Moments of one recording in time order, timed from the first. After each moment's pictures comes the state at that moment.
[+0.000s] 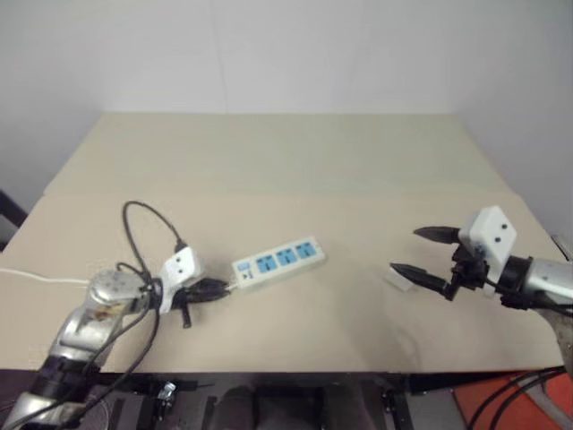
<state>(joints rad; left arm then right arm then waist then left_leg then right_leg) -0.18 0.74 -0.01 -0.05 -0.28 0.26 -1.11 -0.06 -0.88 -0.30 -0.44 0.46 0.54 0.90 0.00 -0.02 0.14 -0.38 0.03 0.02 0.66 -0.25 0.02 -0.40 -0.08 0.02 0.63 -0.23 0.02</state>
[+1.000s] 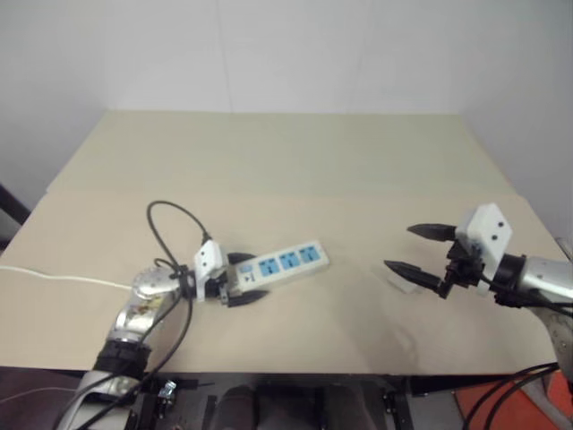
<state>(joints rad) -0.33 0.51 -0.11 0.29 -0.25 -0.02 -1.16 -0.08 -0.86 -0.29 -0.45 0.49 0.54 0.89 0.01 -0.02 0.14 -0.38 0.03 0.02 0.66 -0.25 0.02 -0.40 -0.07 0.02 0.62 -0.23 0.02</state>
